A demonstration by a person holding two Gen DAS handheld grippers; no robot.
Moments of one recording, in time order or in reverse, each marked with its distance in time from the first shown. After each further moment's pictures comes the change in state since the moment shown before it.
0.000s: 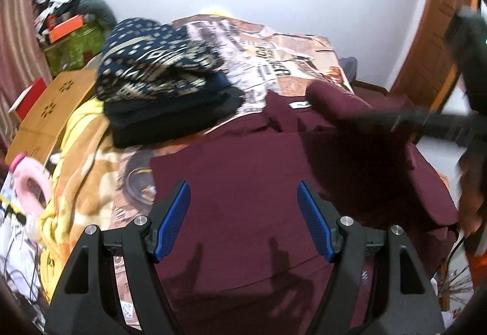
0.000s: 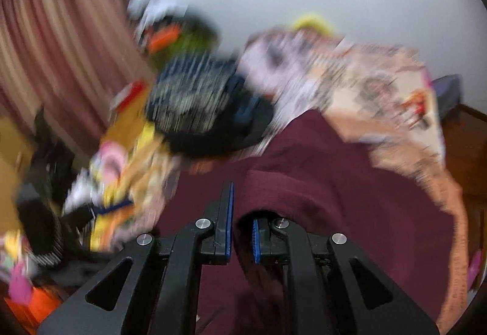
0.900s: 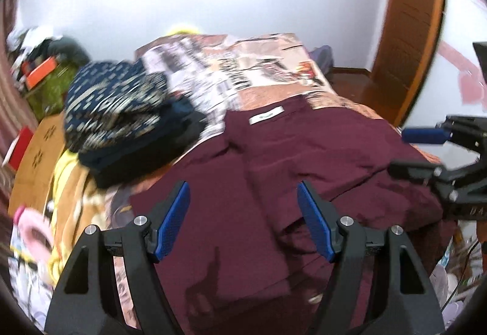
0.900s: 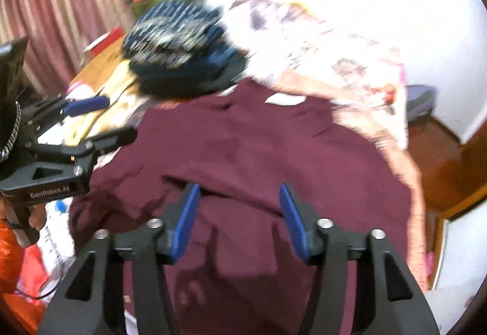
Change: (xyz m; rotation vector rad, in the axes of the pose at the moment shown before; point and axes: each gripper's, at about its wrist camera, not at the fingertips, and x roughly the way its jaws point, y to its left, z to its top) left arm 0.004 -0.076 0.030 0.221 -0.027 -0.050; right arm -0.050 -0.011 -0.047 -0.101 0.050 -0.254
